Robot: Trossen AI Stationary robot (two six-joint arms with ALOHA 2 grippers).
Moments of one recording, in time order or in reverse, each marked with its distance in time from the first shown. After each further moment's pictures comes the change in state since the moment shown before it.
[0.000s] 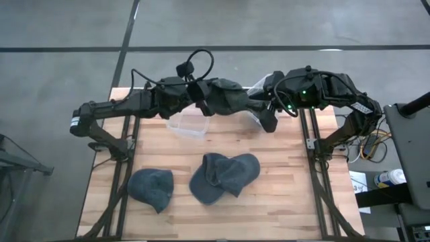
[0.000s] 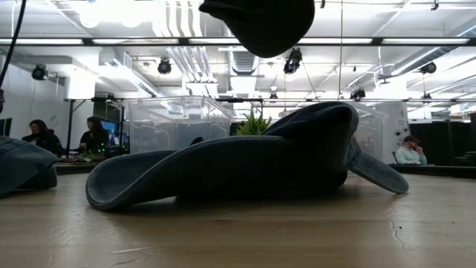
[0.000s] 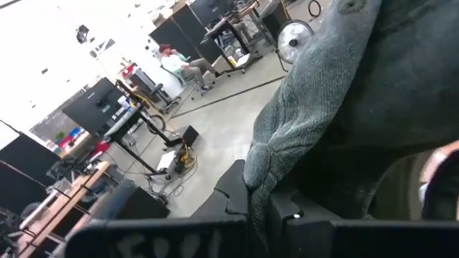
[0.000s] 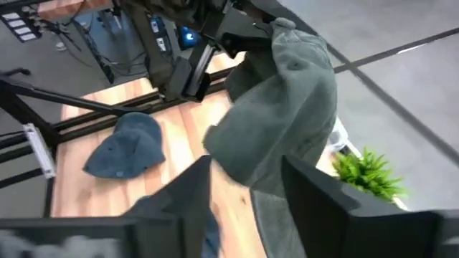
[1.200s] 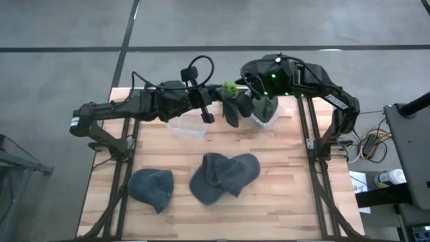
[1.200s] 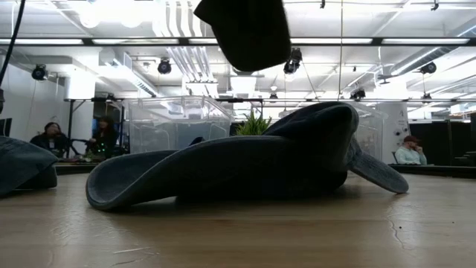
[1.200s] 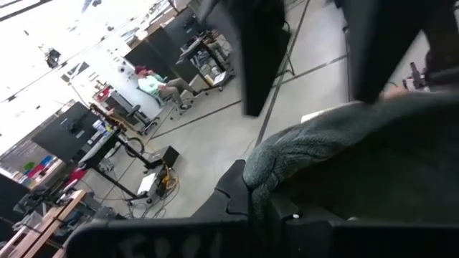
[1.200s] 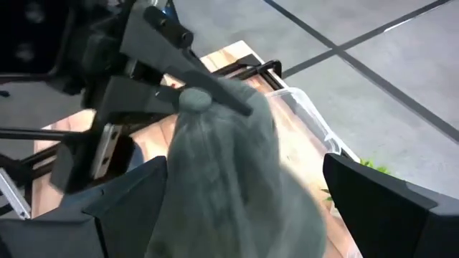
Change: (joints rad) left arm -0.036 -0.001 0.000 0.004 0.082 0.024; right arm -0.155 0.212 0.183 0.007 -0.086 0.023
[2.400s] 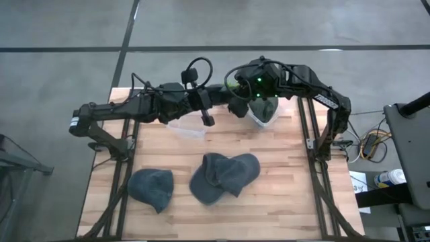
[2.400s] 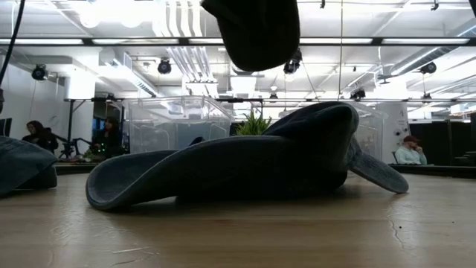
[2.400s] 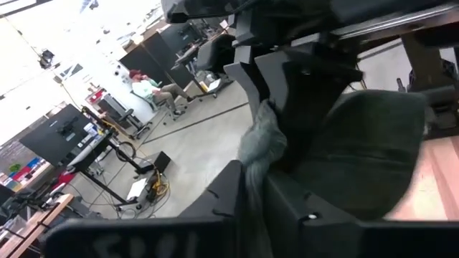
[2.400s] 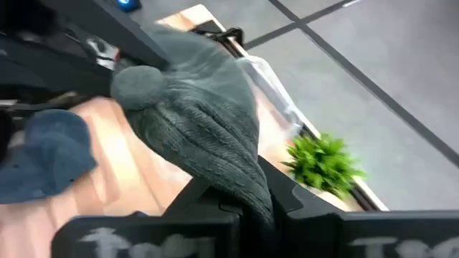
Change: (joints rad) left arm -0.028 -0.007 0.000 0.010 0.006 -0.036; right arm -0.015 0.059 0.017 -0.107 0.107 -0.023
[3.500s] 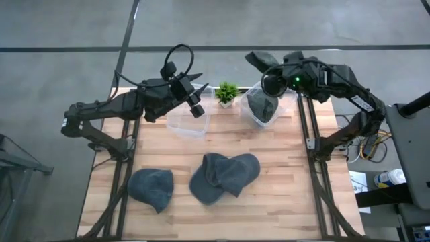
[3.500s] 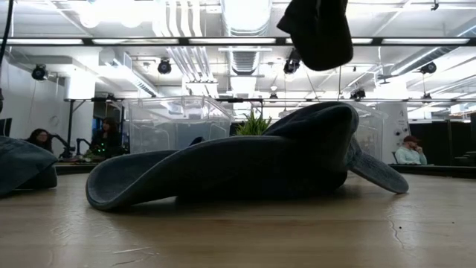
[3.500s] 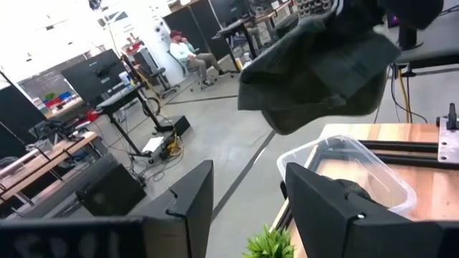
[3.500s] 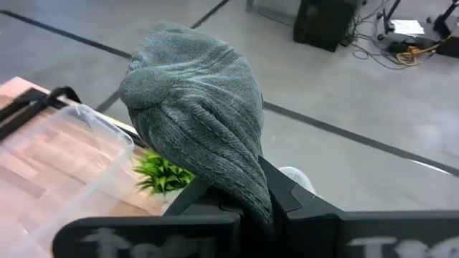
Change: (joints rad) left arm 0.001 -0.100 0.000 -0.113 -0.180 -0.228; right arm -0.052 -0.353 -0.354 -0.056 0.513 0.283
